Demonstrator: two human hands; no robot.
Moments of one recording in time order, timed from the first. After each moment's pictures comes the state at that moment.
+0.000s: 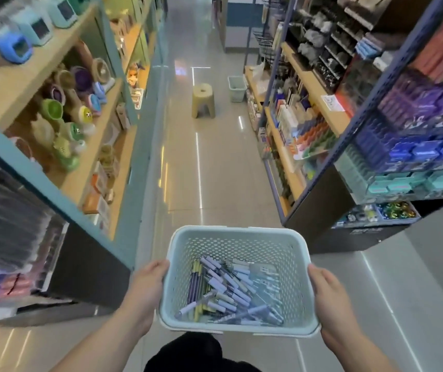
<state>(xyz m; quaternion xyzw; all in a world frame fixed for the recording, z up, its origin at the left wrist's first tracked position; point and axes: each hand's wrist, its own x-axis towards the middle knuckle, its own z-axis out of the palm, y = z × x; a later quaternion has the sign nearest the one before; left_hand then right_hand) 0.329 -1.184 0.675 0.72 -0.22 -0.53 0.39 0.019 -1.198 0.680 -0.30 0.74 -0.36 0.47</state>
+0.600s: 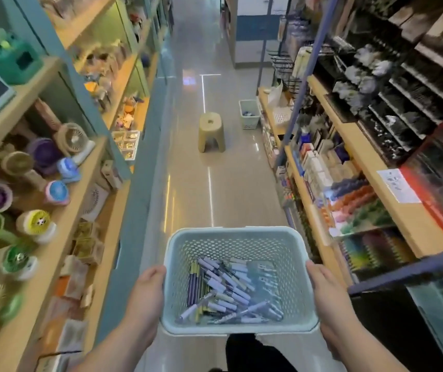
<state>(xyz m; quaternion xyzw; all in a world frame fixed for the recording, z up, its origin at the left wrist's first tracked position) 0.385 -1.658 0.674 0.76 -0.20 -0.48 0.39 0.082 -1.701 0.664 -0.30 0.72 -0.36 0.51</state>
